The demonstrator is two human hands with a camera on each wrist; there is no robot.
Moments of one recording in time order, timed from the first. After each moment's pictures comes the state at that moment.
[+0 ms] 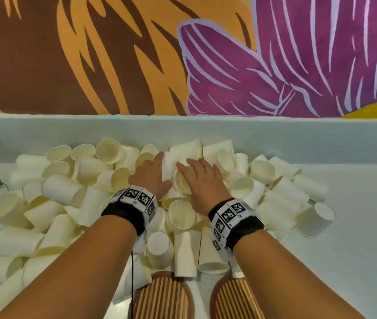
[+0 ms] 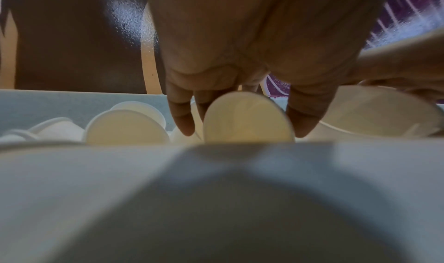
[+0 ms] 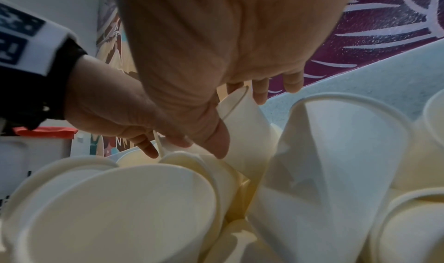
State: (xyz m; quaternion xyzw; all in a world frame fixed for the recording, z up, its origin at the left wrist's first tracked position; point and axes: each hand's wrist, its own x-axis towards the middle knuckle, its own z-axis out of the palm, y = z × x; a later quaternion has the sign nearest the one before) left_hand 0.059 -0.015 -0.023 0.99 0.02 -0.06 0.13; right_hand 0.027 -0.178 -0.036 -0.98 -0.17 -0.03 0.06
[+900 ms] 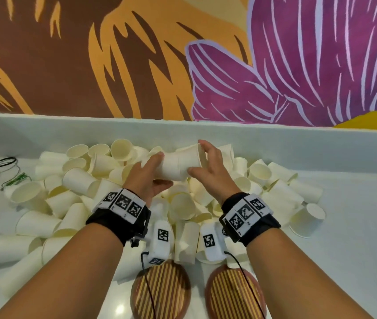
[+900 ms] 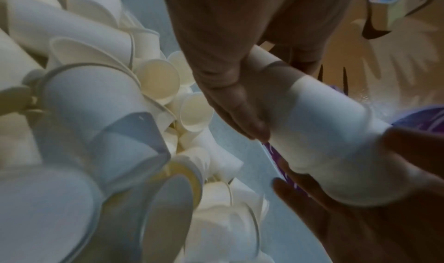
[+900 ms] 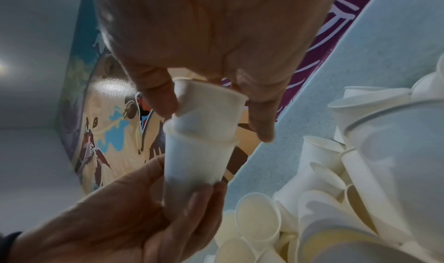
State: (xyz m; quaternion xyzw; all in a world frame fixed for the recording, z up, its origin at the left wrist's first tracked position) left_hand -0.016 -0.016 0.029 0.58 0.18 -0.03 0.79; right_hand -0.020 -0.184 0.037 -0.80 -0.09 0.01 0.60
